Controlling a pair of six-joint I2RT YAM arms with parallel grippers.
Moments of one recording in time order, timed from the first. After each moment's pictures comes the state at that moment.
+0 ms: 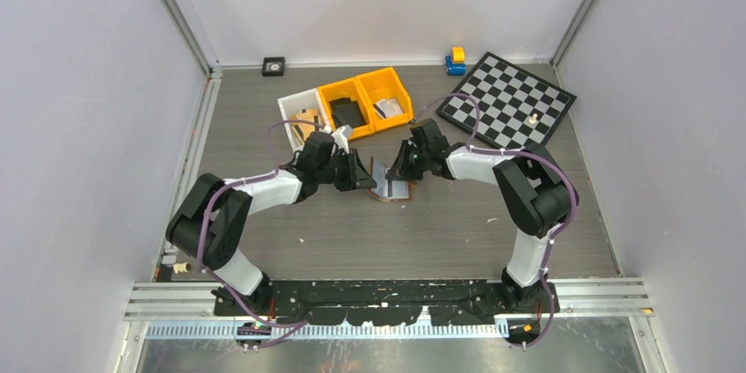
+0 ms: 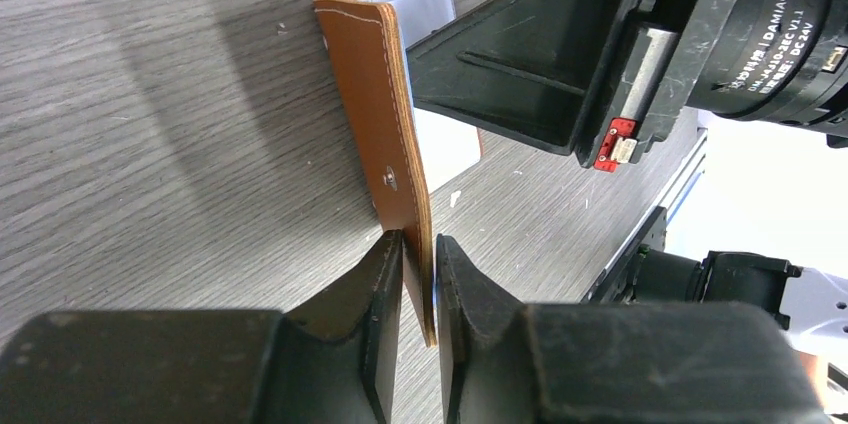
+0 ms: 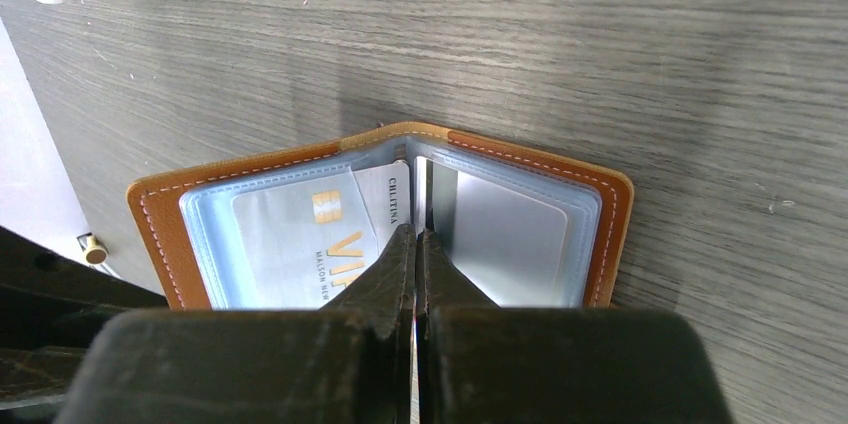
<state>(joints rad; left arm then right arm) -0.52 1.58 0.74 0.20 0.47 -0.69 0.54 1.83 0.99 0.00 -0.28 0.76</state>
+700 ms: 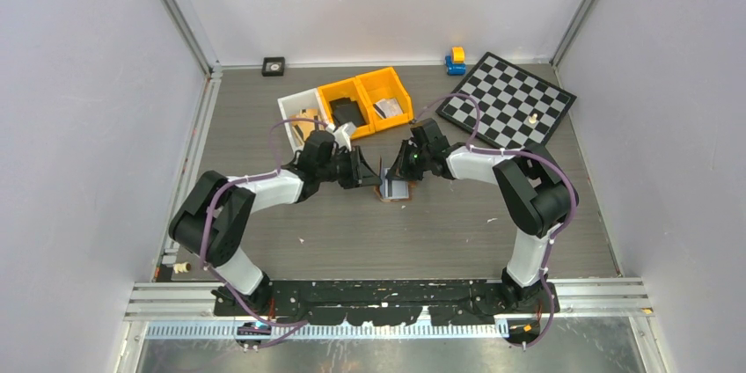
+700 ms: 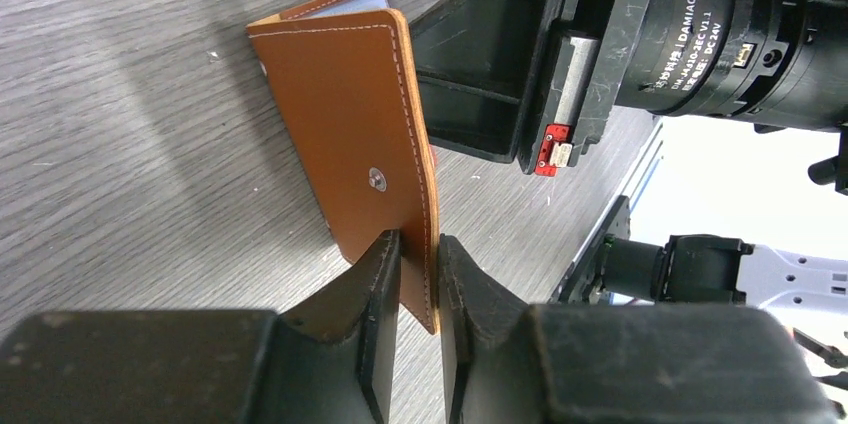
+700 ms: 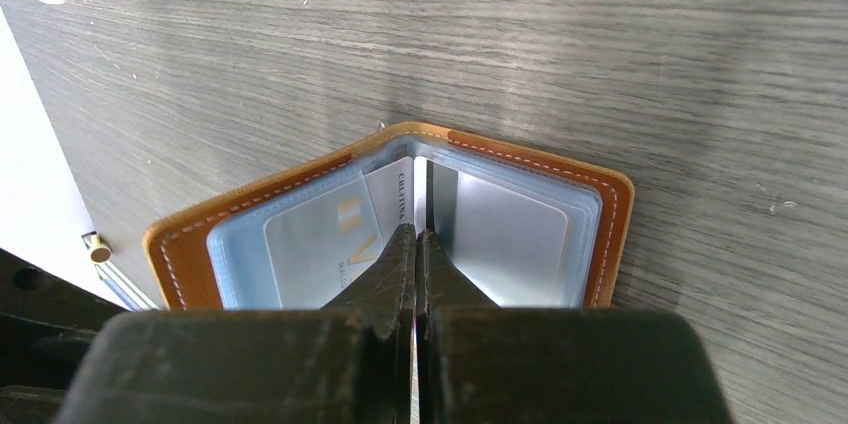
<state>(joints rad) -0.52 1.61 0.74 0.29 0.53 -0.72 0.54 1.84 0.99 0.00 -0.29 0.76</state>
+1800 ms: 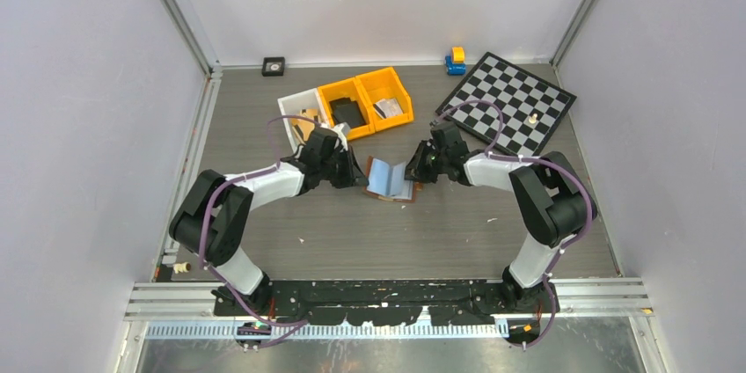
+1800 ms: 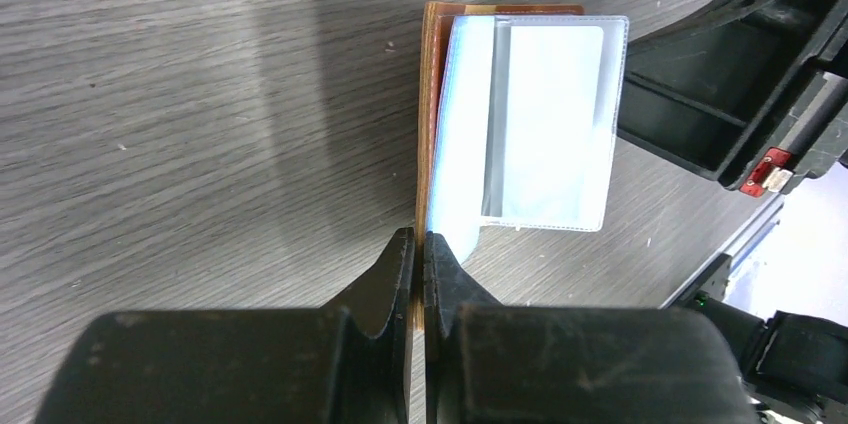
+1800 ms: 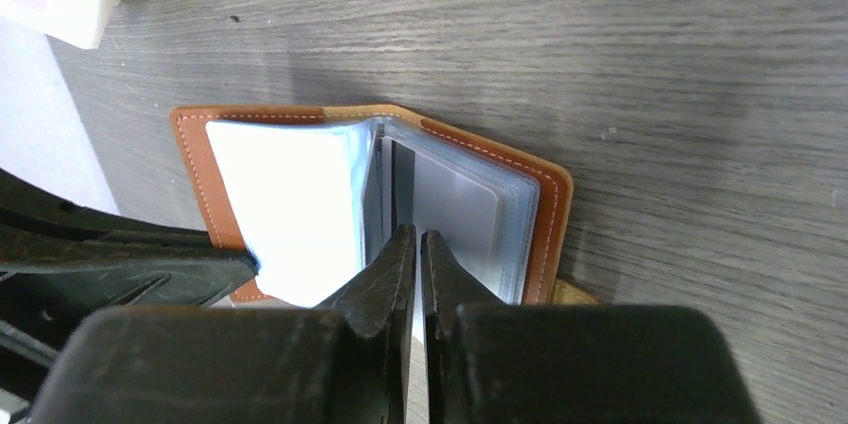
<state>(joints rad) -0.52 1.62 0.82 0.03 0.34 -0.66 0.45 1.73 0.87 0.05 -0.29 0.80</state>
